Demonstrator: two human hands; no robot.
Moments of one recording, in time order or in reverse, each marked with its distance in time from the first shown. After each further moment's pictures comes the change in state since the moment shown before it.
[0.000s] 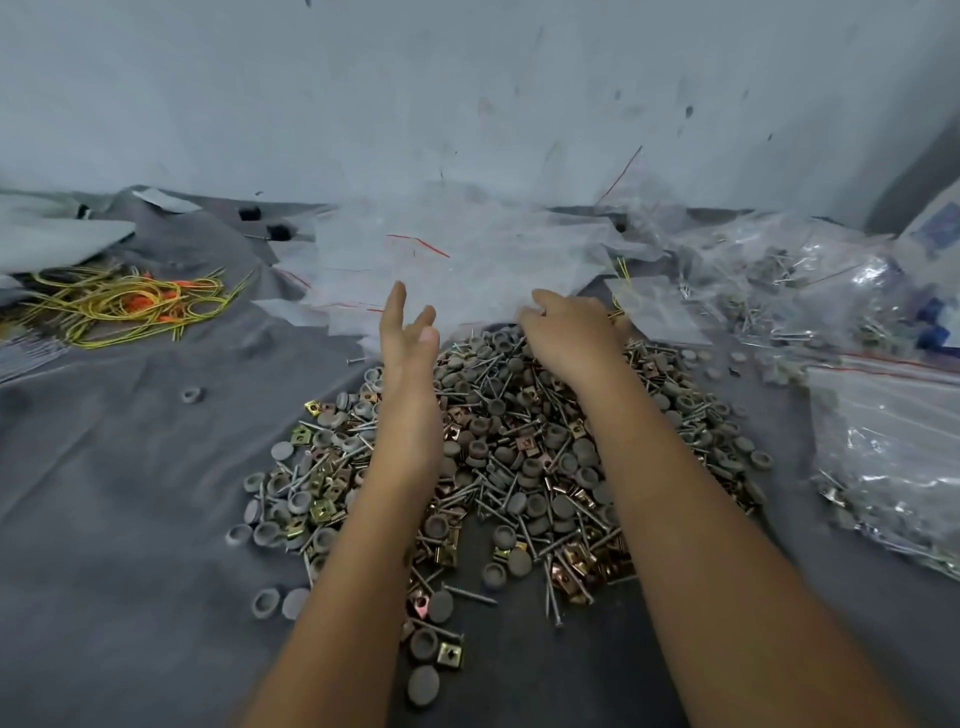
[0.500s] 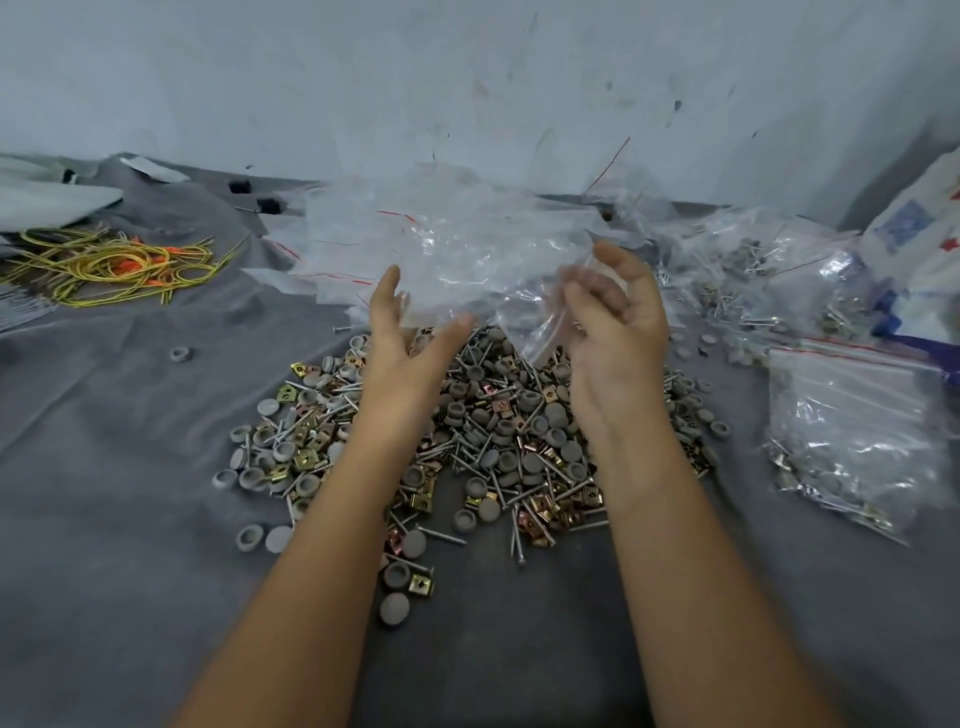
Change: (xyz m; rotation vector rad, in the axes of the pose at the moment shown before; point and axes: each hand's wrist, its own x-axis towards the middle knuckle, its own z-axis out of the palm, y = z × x) left_hand -0.018 -0.002 -0.005 0.170 -0.053 0.082; right_hand -0.091 0.015 -0.018 1.683 0.318 -0.138
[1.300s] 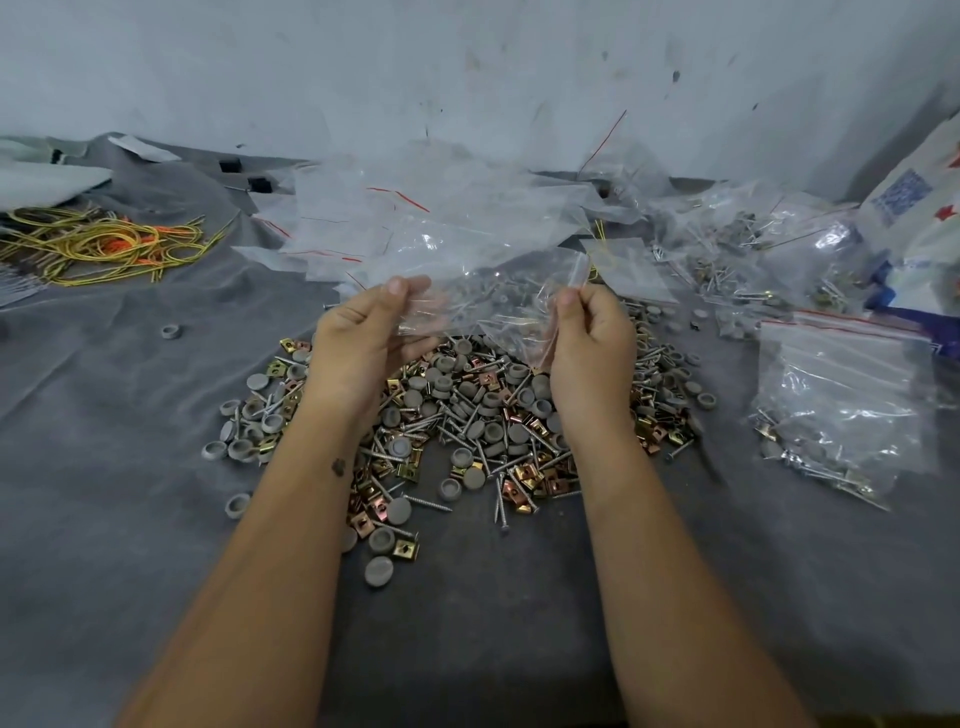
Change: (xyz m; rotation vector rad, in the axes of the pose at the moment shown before) left_hand 0.005 -0.004 -0.020 -0.349 -0.064 -0.071; right_hand -0.023 0.017 -0.019 -0.648 0.032 -0.082
